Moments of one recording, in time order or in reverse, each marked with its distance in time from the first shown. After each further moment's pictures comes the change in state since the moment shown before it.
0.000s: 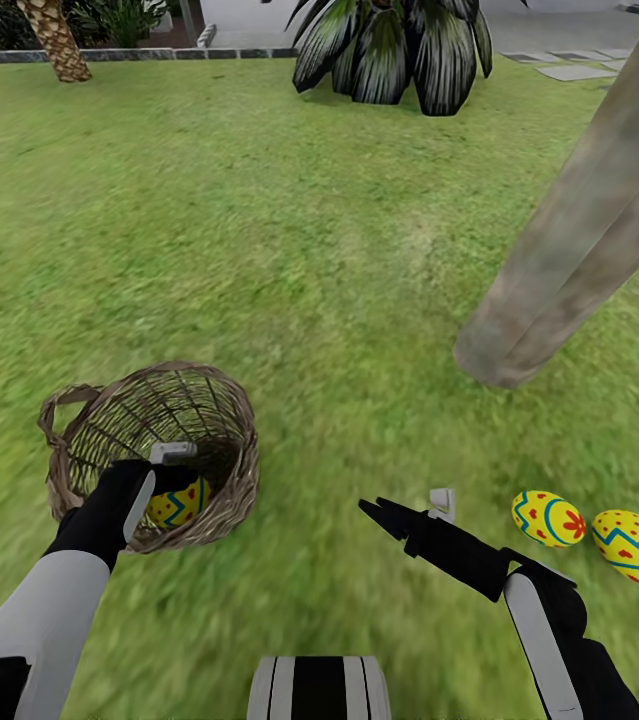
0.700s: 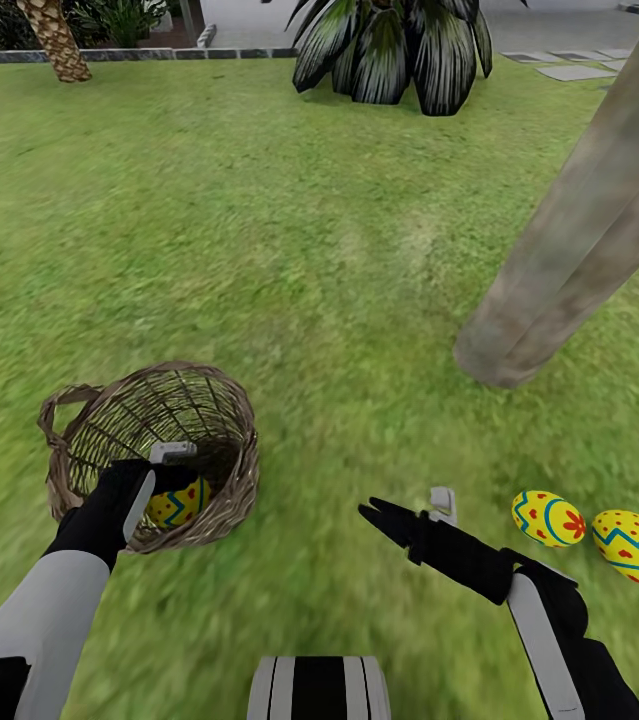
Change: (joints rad) left arm 0.000 0.000 0.000 -0.003 0.001 0.000 0.000; right arm 0.000 -0.007 0.003 0.000 -0.003 0.001 0.137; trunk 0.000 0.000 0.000
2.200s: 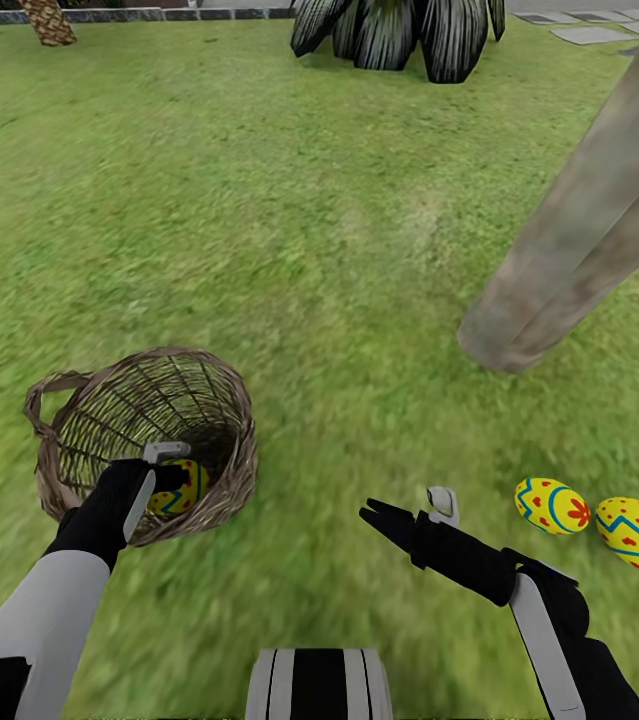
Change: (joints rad) left arm 0.000 -0.001 0.001 0.000 0.005 -0.001 0.100; right arm -0.001 -0.002 -0.004 0.000 0.000 0.022 0.058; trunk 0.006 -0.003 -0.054
